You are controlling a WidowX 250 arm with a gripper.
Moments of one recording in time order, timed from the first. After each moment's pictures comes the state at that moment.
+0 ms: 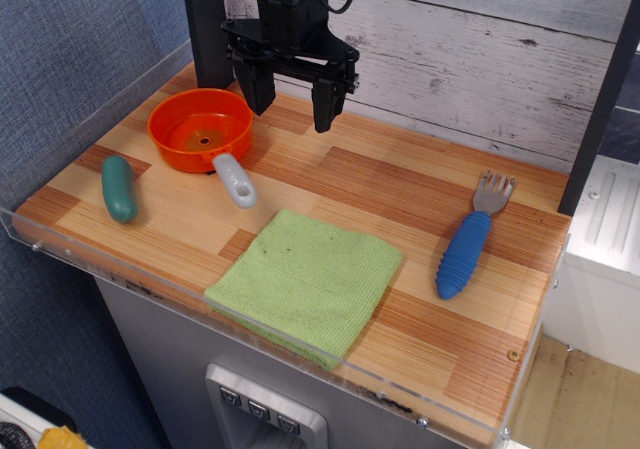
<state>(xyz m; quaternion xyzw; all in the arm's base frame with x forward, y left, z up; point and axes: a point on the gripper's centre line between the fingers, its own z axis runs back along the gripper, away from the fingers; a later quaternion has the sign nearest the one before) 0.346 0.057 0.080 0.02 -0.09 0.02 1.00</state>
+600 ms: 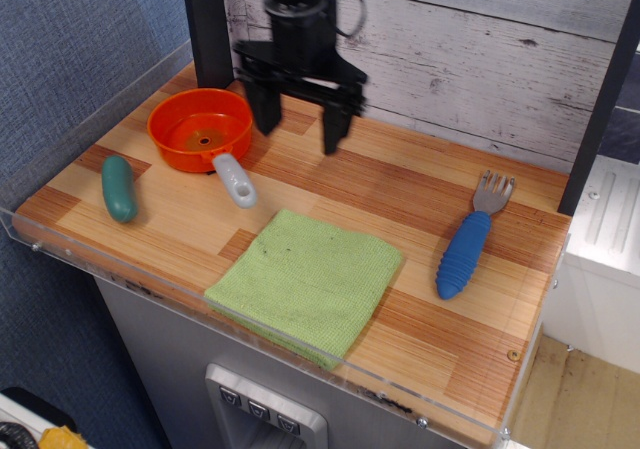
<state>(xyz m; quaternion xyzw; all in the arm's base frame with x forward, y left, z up) 0.339 0.036 0.066 0.01 -0.06 0.00 1.00</state>
